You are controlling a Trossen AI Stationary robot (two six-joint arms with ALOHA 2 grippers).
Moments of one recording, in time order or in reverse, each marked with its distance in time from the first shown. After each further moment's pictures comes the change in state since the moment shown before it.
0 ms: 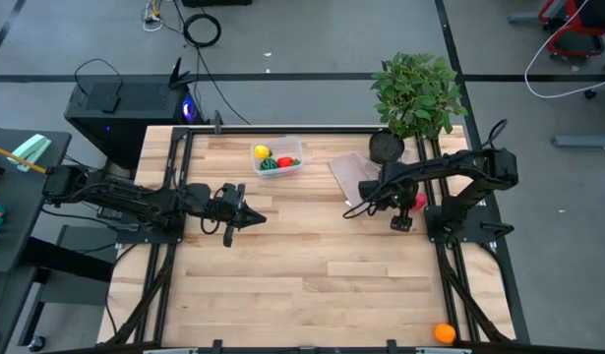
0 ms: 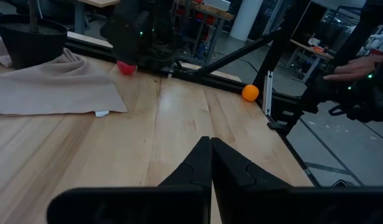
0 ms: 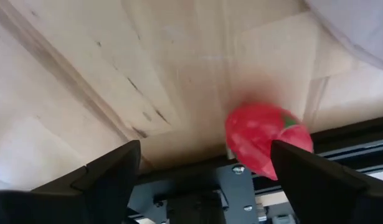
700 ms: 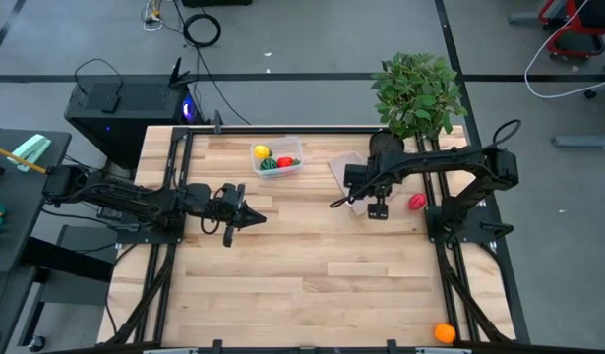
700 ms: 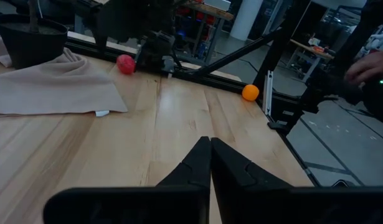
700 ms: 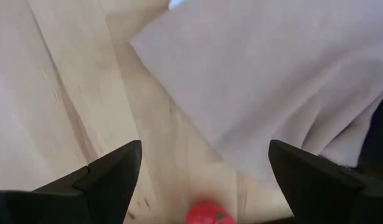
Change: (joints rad) left arm 0.000 0.000 0.000 -0.001 0.000 0.000; right arm 0.019 -0.001 0.277 0.109 0.079 -0.172
